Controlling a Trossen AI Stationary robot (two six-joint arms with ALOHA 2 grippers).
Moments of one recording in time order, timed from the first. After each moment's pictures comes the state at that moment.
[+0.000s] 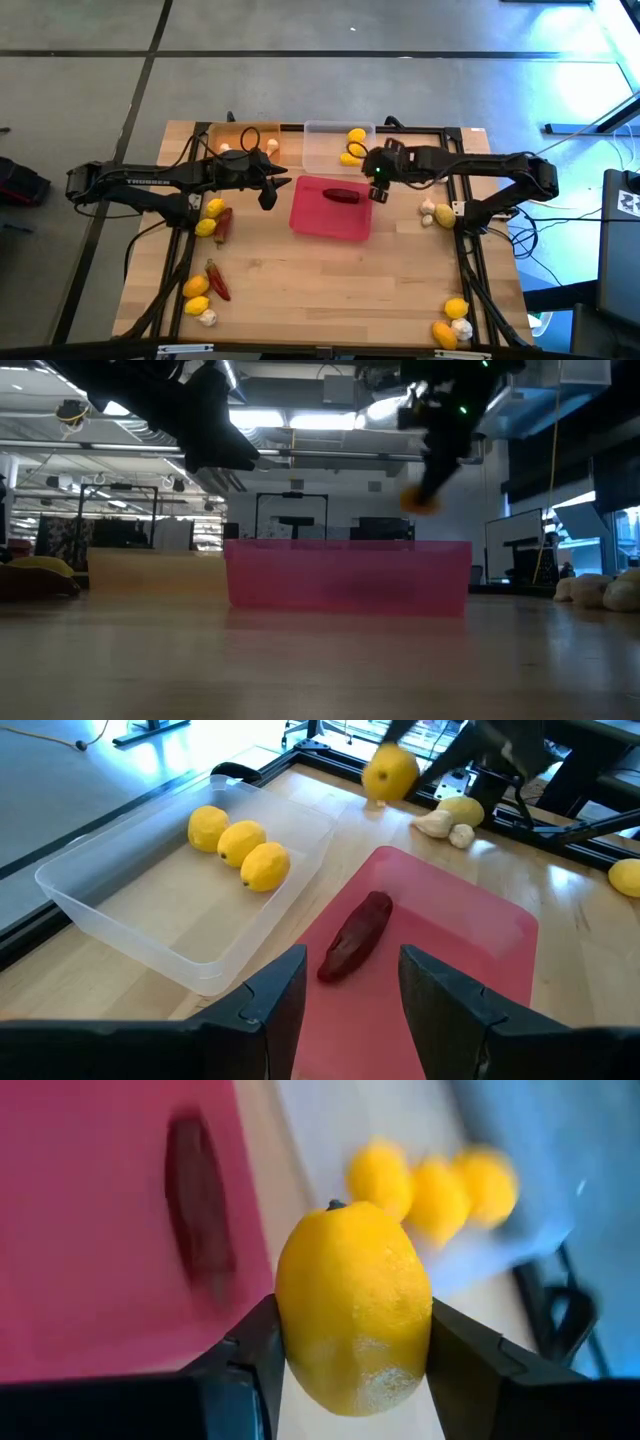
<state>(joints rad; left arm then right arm) 0.22 1.04 0.60 0.01 -0.13 -0.24 -0.19 1.43 1.16 -0.78 0.35 -0.04</state>
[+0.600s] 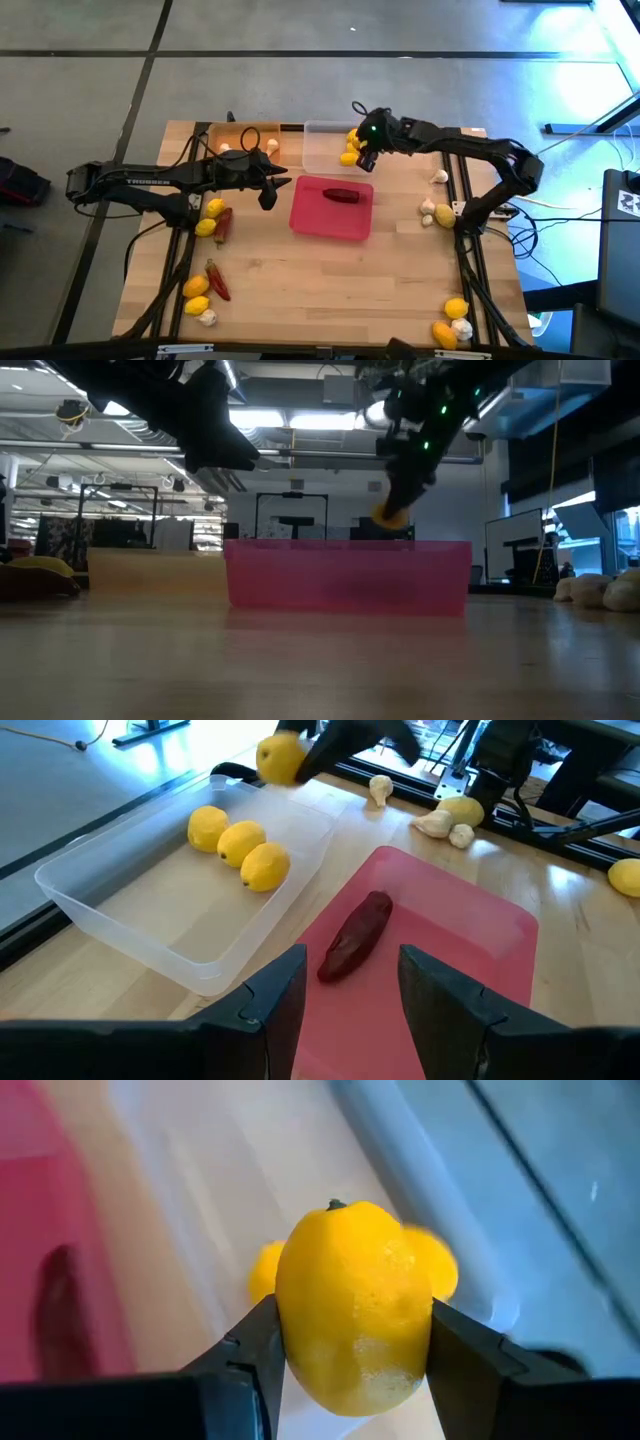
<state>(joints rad) 0.22 1.04 0.60 0.01 -0.13 -0.24 -0.50 1.58 1.20 -0.53 0.16 -0.12</state>
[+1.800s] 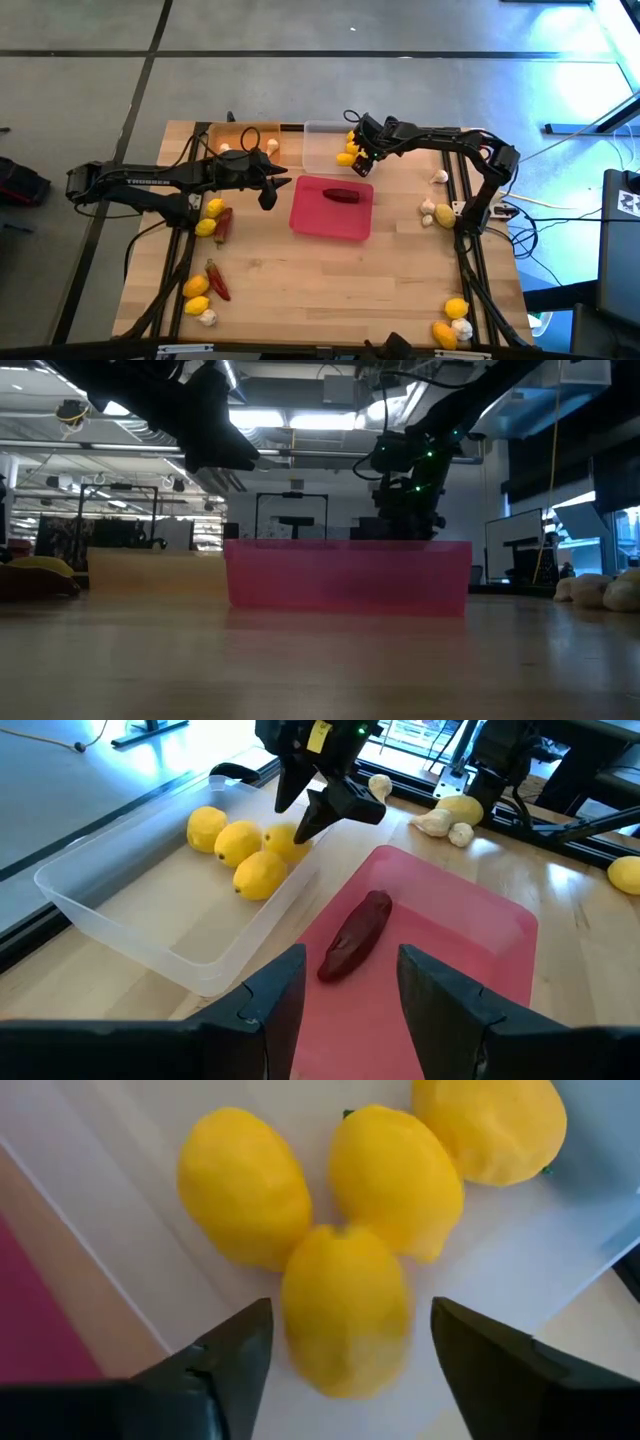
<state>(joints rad) 0.22 1.04 0.60 0.01 -0.13 -0.23 -0.54 1.77 1.20 -0.58 0.10 0.07</state>
